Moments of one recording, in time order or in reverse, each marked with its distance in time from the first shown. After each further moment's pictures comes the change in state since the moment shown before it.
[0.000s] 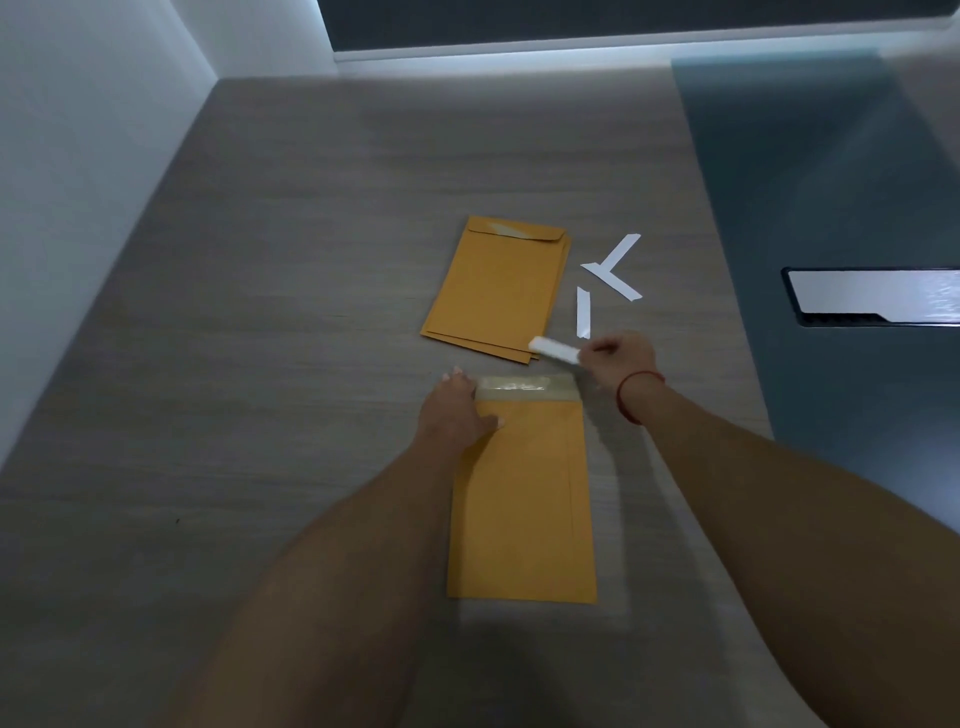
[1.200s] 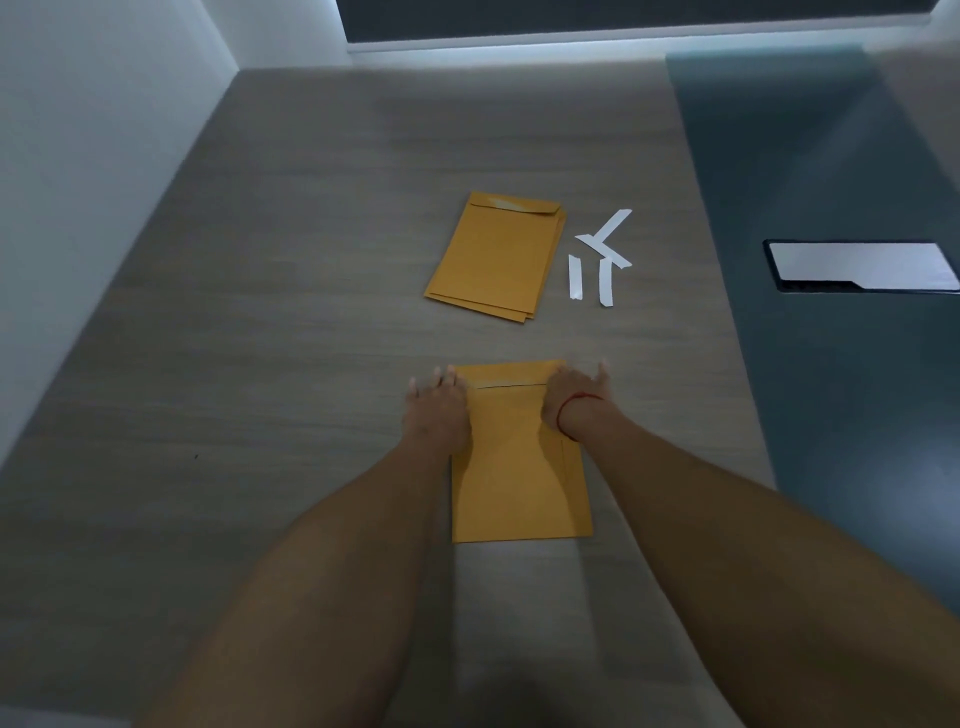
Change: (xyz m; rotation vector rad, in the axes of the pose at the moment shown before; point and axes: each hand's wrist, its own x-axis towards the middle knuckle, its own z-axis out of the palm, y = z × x) left_hand -0.056 -0.027 0.038 0.393 0.030 0.073; right_hand -0.089 0.028 0.036 -1.131 -0.336 -0.240
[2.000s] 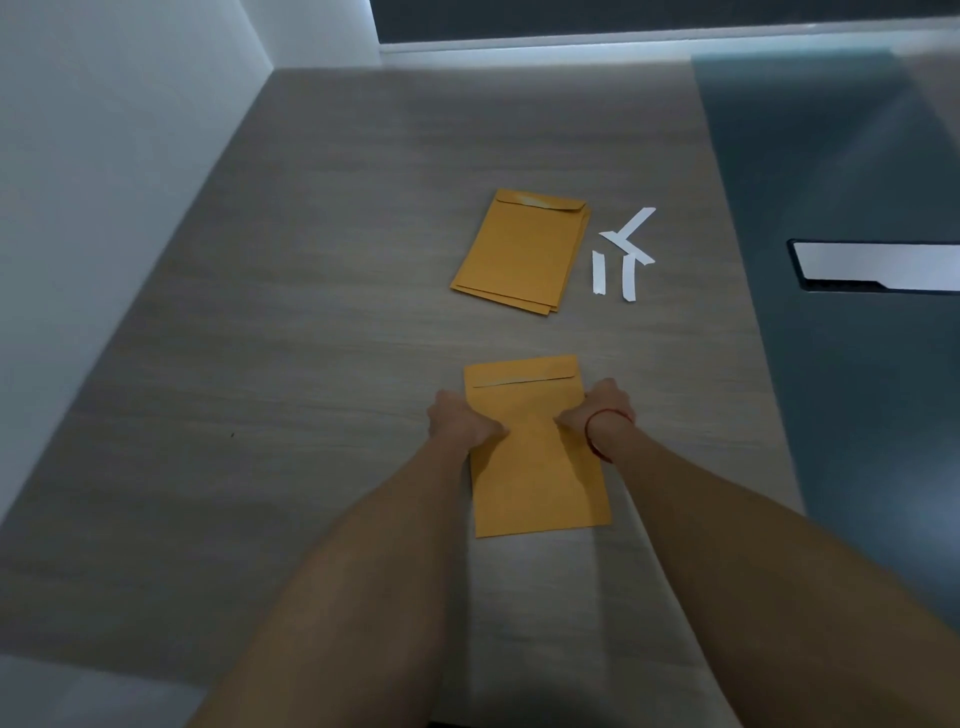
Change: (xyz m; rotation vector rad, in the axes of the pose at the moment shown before) left_hand -0.034 0.004 -0.005 -1.029 -0.099 -0.550; right_hand -0.023 -0.008 0.017 0.885 -0.032 0.411
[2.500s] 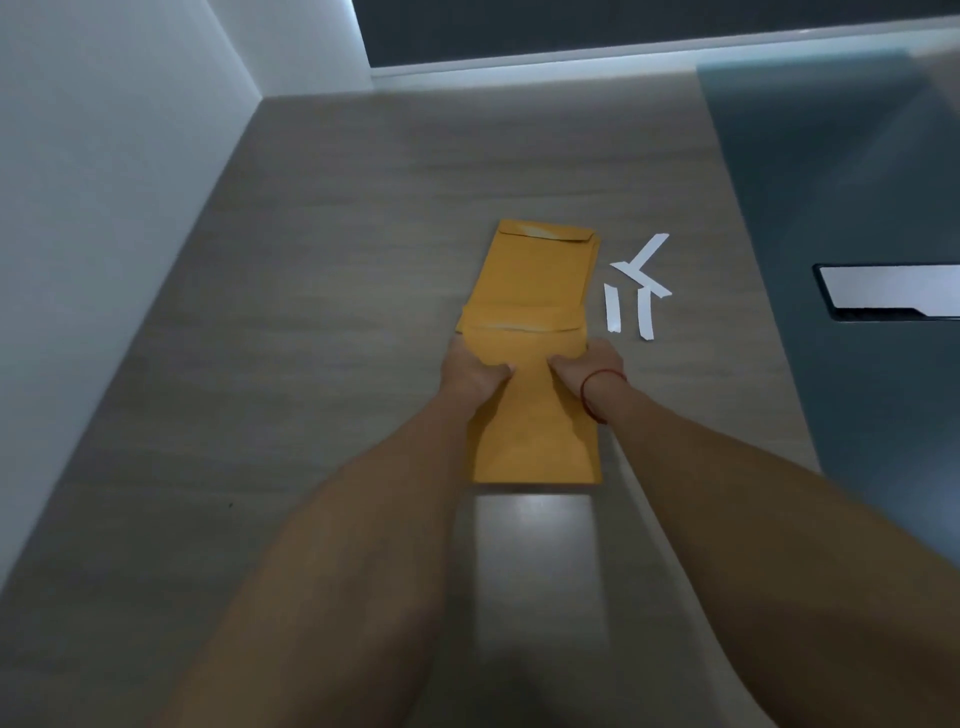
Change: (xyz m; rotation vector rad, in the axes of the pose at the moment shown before) left_hand 0.058 0.094 -0.038 -0.151 0.069 0.266; right_hand 0.049 -0.091 -0.029 0.335 0.006 -0.144
